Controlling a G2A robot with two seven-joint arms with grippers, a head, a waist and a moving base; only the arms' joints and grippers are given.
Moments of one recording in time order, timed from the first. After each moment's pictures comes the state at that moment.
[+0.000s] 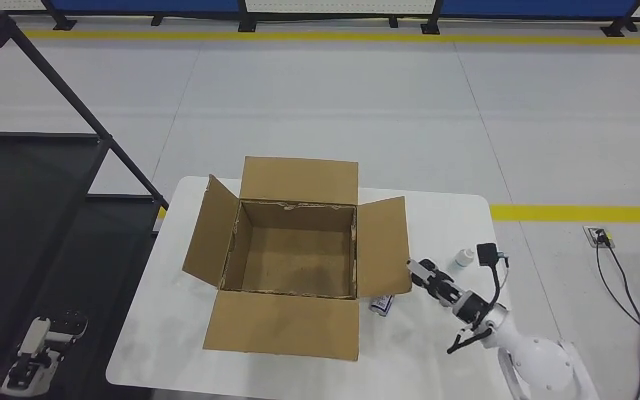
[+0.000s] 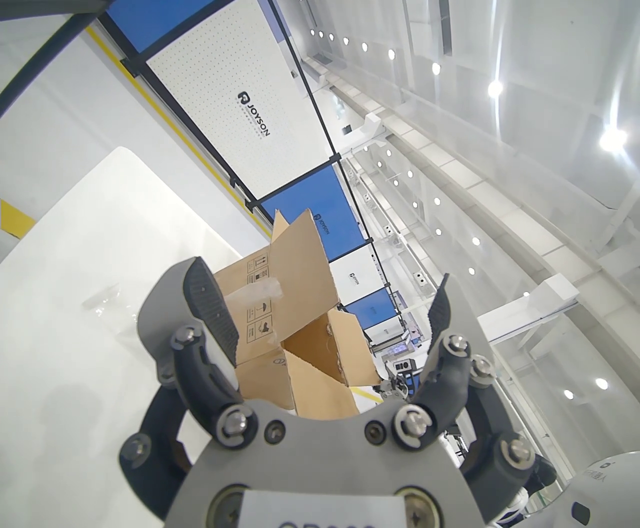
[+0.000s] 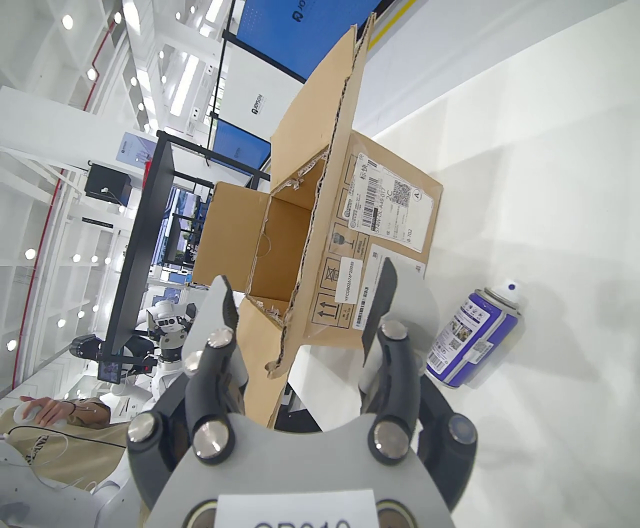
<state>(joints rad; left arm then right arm) 1.81 -1.19 -2.17 -1.72 -0.38 -0.67 -0.52 -1.30 -1.22 1.56 -1.72 -0.15 -0.21 0.67</state>
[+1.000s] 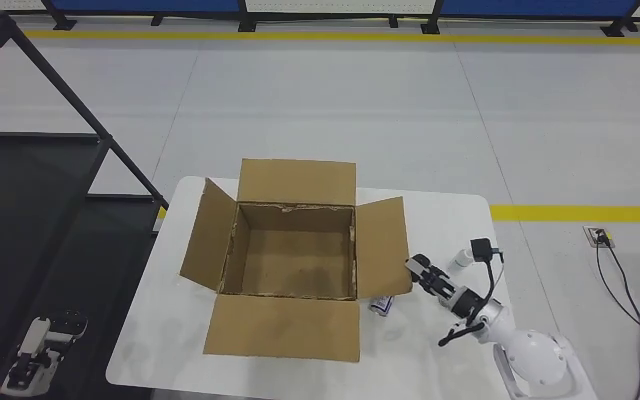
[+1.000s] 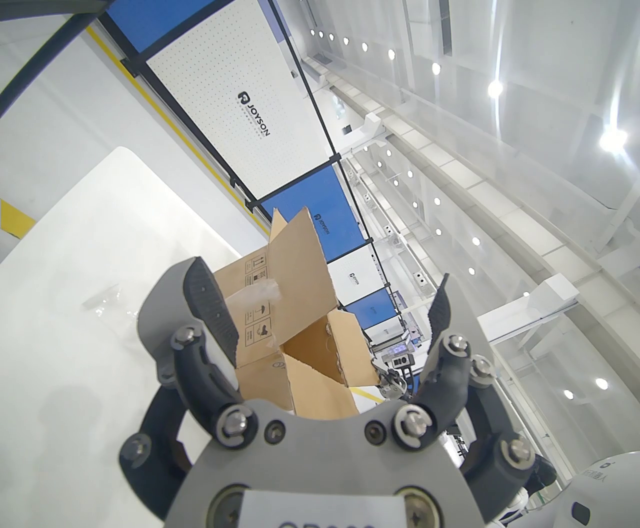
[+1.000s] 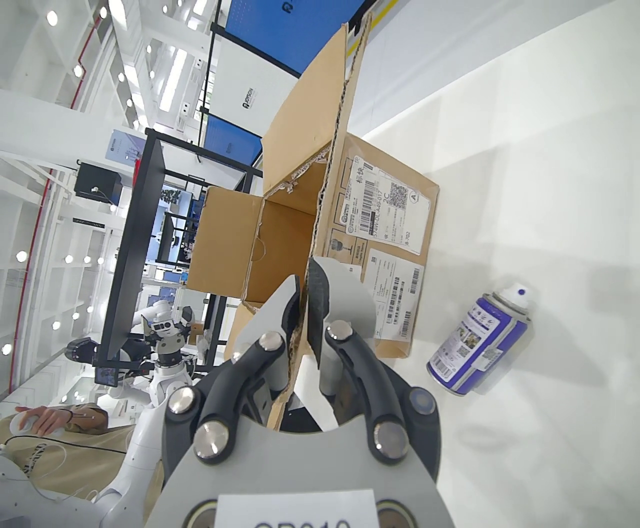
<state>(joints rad) 1.81 -1.19 -2.17 -1.72 -0.38 -0.67 -0.52 -1.32 -1.20 1.54 -1.73 -0.16 -0.23 0.62</state>
